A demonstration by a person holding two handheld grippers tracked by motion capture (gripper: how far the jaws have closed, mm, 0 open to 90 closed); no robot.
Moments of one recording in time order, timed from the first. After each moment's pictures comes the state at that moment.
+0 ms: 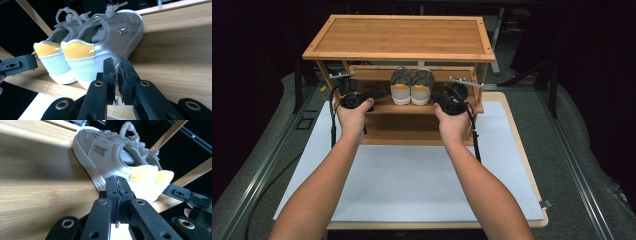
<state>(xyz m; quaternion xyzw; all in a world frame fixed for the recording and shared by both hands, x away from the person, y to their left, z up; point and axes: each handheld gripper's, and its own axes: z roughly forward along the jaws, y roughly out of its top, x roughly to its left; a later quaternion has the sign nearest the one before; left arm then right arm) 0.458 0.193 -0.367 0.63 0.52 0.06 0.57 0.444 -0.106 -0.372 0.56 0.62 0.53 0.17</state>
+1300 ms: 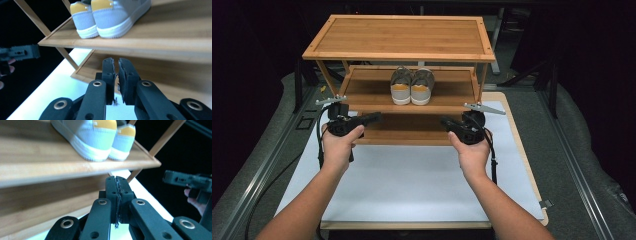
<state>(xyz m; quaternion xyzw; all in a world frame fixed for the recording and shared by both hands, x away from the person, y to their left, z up) 0.378 0.206 -0.380 0.69 0.45 0.06 0.56 0.361 -0.145 -0.384 0.51 0.65 0.54 0.13</state>
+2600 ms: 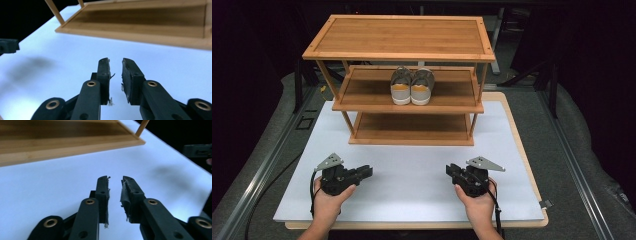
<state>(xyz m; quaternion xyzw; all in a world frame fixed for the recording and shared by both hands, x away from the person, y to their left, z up) 0.294 0.239 -0.500 0.73 0.44 0.09 0.51 0.282 -0.162 -0.494 0.50 0.69 0.49 0.15</state>
